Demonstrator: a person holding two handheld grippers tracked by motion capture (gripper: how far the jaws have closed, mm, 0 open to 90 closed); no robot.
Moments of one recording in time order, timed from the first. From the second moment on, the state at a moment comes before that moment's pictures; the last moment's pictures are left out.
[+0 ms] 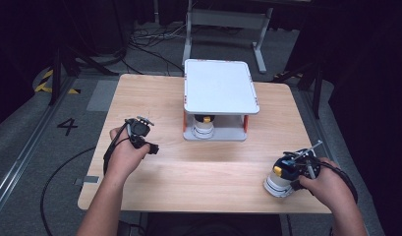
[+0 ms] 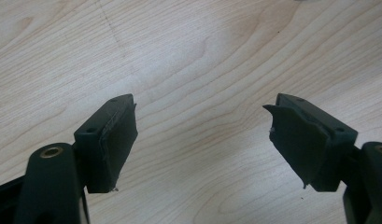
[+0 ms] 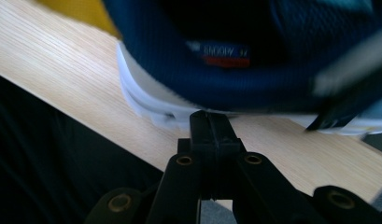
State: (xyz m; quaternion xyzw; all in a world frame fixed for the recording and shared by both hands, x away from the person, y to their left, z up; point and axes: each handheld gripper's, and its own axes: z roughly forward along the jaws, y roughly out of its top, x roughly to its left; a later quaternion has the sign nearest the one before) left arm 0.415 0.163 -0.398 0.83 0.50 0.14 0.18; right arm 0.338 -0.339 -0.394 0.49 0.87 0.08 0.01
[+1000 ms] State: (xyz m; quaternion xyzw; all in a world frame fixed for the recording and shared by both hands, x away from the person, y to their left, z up) left arm 0.400 0.179 -0.401 0.82 0.53 0.14 0.18; right arm 0.359 -0.372 -0.364 0.55 0.79 0.22 0.14
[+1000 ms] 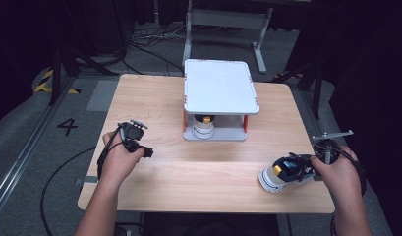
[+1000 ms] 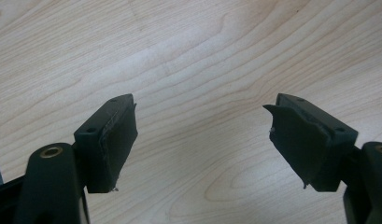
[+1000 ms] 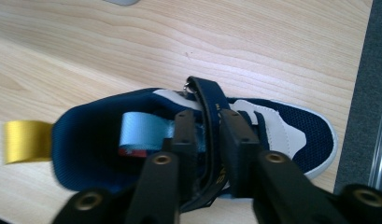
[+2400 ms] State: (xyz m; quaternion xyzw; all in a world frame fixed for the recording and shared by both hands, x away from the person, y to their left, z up) left arm 0.363 0.215 -0.406 0.79 0.57 0.14 0.17; right arm 0.419 -0.219 -0.381 0.05 0.95 0.29 0.08
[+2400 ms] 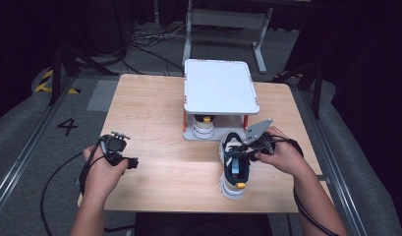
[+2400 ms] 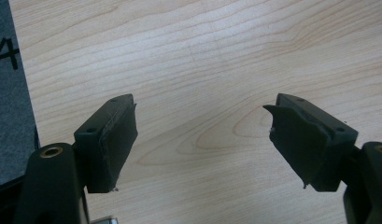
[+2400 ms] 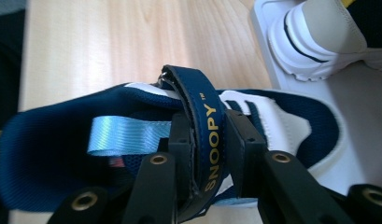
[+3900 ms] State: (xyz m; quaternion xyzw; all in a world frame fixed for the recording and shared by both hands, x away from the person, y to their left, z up) left arm 0.392 0.182 -0.408 0.82 0.53 0.13 0.18; right arm 0.387 -0.218 -0.393 0.37 0.87 0.28 0.15
